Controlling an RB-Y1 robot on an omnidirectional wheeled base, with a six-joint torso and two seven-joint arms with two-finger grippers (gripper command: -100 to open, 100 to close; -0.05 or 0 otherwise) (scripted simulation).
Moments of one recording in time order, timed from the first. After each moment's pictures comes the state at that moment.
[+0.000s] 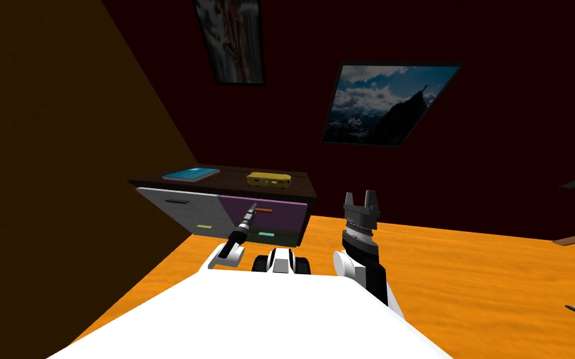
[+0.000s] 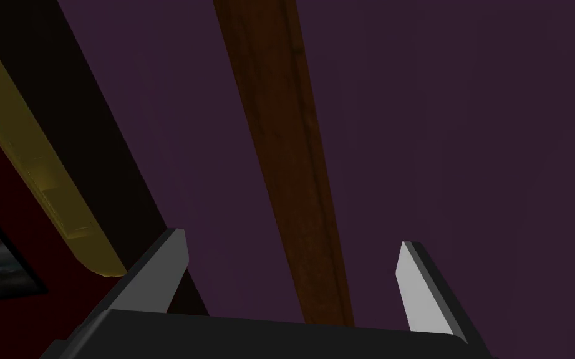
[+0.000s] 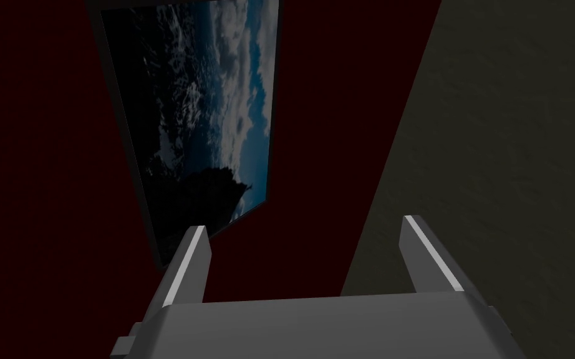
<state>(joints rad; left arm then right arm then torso) 0.28 0.13 -0.08 -1.62 -0.09 -0.20 -0.03 0.52 0.04 -0.04 -2.26 -0.07 -0.63 0.04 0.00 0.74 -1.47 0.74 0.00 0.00</state>
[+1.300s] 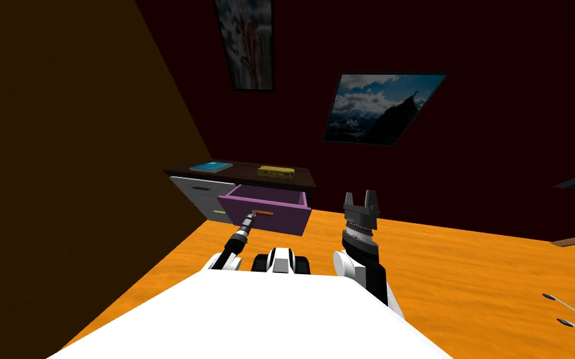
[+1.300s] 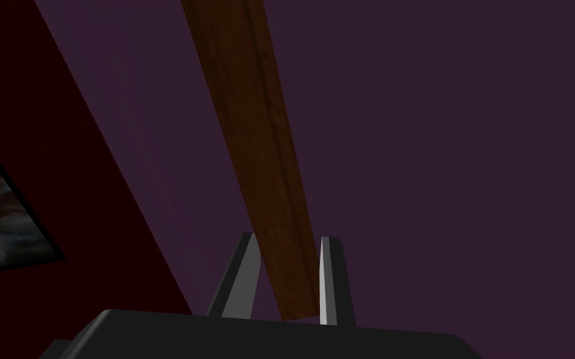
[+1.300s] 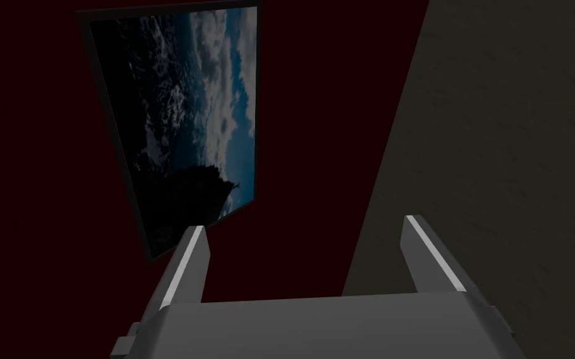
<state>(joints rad) 0.41 0.15 -0.14 -1.73 -0.10 -0.21 -0.02 0.52 0.04 -0.04 -2.26 -0.07 -0.63 0.04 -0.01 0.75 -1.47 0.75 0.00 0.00</state>
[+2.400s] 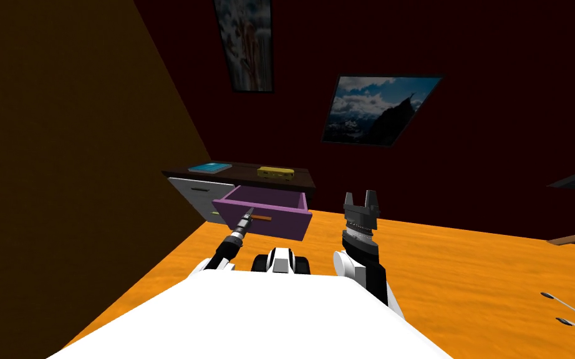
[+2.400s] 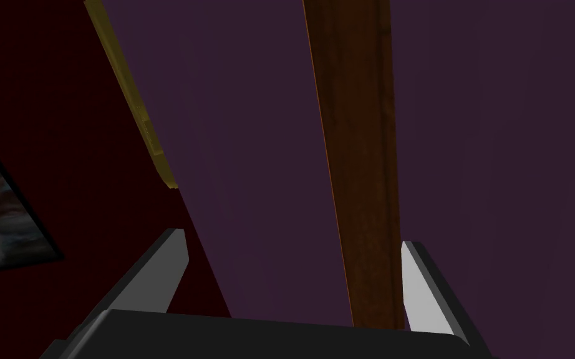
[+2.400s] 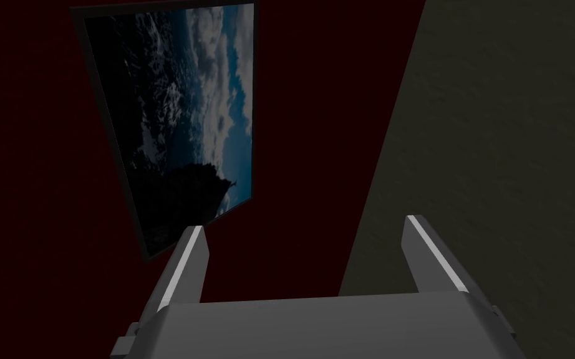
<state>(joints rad) 0.54 0.19 -0.17 -1.97 -0.09 -0.06 0.00 0.52 0.04 -0.04 -2.26 -0.07 -0.63 0.04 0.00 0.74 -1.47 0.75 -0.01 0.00</state>
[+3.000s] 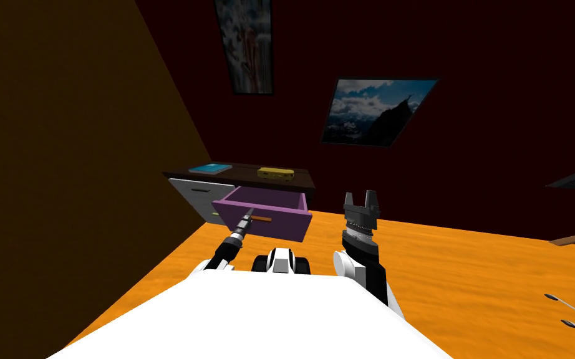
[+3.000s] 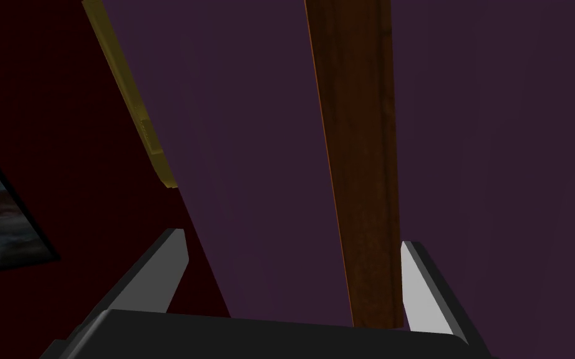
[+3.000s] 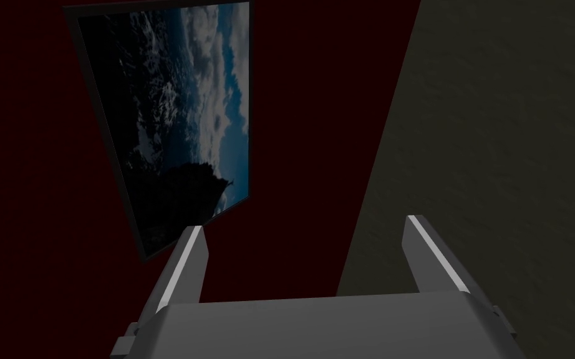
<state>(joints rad) 0.55 0.20 -0.17 -1.98 -0.09 -0.04 0.01 0.52 0.04 -0.04 -2.26 -0.07 -0.63 0.04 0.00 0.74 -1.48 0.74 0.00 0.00</state>
